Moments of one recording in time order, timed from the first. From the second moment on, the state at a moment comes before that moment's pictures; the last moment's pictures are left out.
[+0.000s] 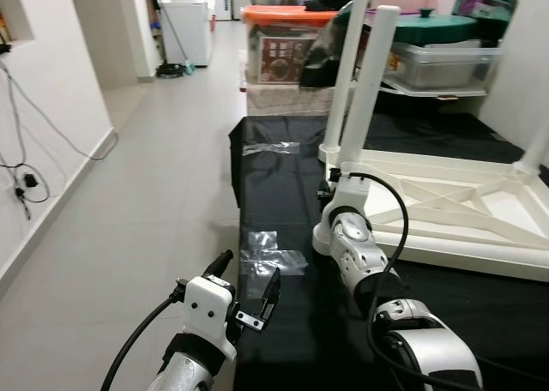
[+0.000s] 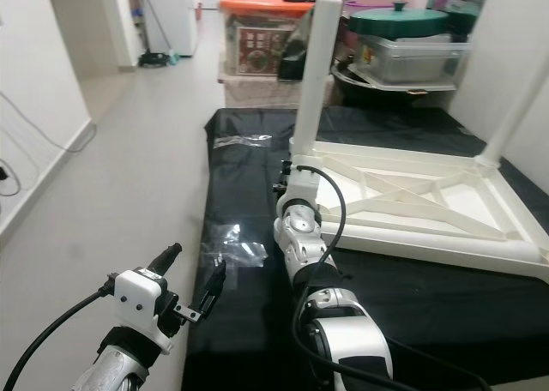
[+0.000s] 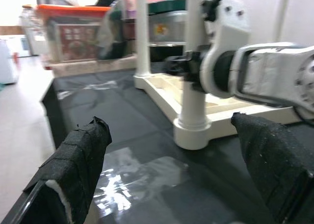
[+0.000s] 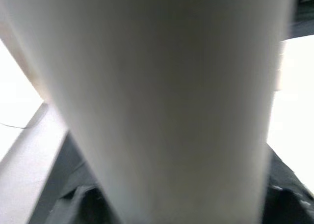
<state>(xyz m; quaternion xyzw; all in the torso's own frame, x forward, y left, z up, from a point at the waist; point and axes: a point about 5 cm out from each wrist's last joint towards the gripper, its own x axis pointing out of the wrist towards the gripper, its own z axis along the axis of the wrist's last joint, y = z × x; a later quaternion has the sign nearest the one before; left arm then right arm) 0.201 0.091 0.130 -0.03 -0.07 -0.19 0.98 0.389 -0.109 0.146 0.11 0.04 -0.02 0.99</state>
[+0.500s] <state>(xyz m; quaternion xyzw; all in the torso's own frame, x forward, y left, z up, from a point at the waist) 0.201 0.091 0.129 -0.03 -0.07 -0.19 0.98 0.389 -0.127 0.166 0.12 0.01 0.31 0.94</state>
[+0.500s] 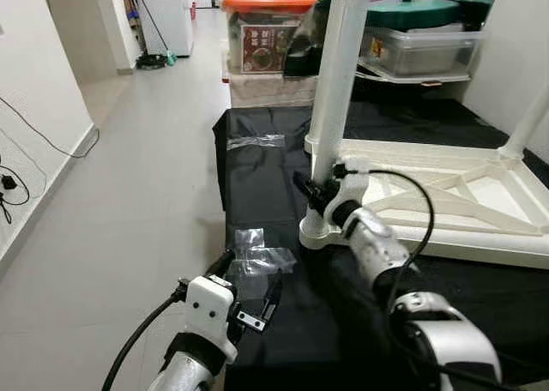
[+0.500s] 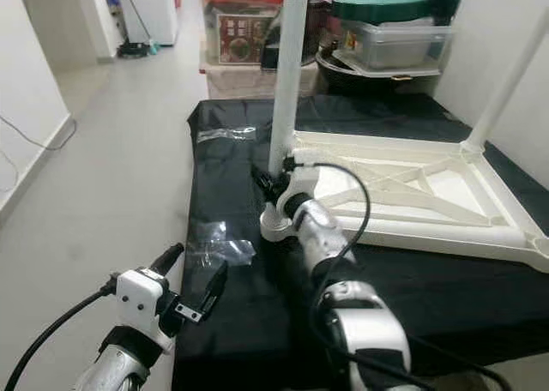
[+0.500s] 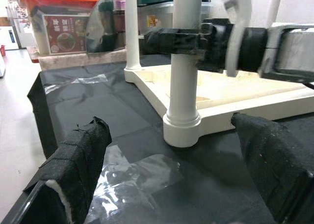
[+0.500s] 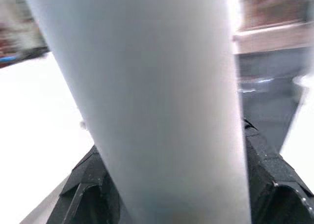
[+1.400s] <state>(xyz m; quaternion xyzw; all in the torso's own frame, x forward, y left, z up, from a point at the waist) 0.202 0.091 0.128 -0.03 -0.07 -0.18 0.98 0.356 -0.079 0.149 0.02 0.07 0.63 0.77</state>
